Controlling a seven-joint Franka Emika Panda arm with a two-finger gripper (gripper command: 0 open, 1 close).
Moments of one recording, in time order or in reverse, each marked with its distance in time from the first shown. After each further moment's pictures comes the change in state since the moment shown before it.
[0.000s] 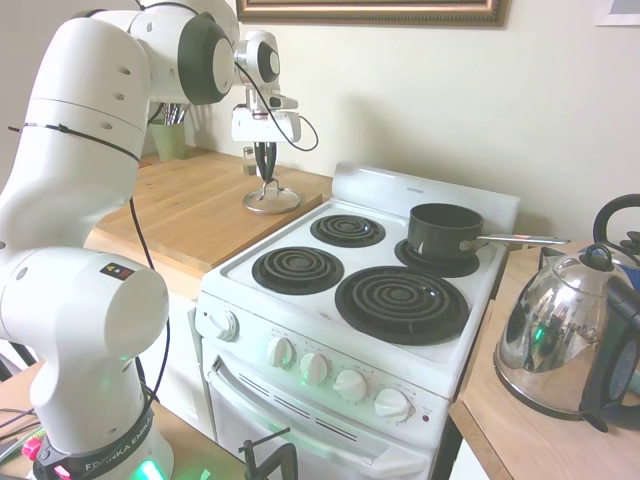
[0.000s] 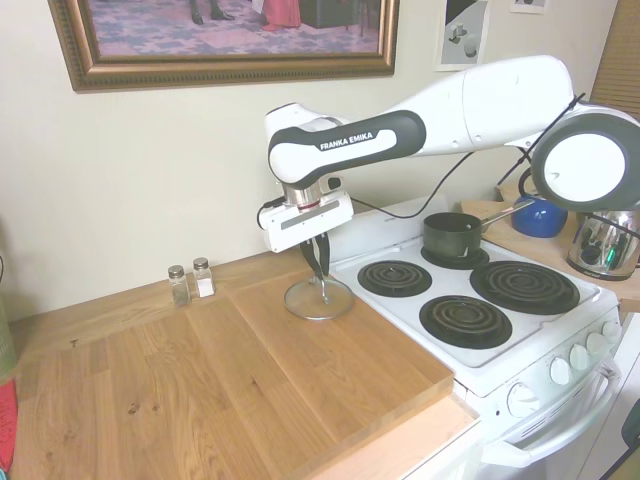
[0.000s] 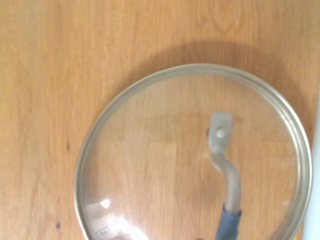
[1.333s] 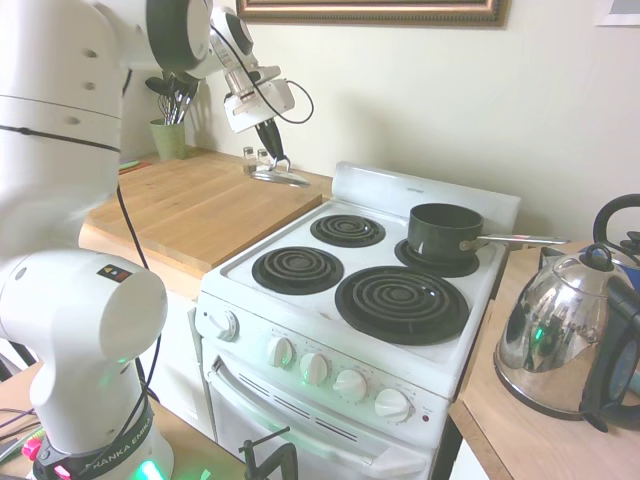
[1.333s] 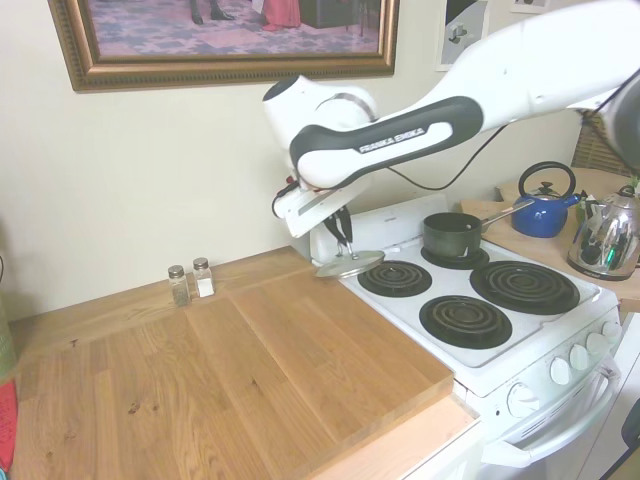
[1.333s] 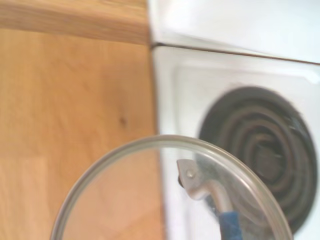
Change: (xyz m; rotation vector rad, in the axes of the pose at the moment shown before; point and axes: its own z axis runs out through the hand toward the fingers) arm -0.035 0.032 -0.046 -0.040 0.369 0.101
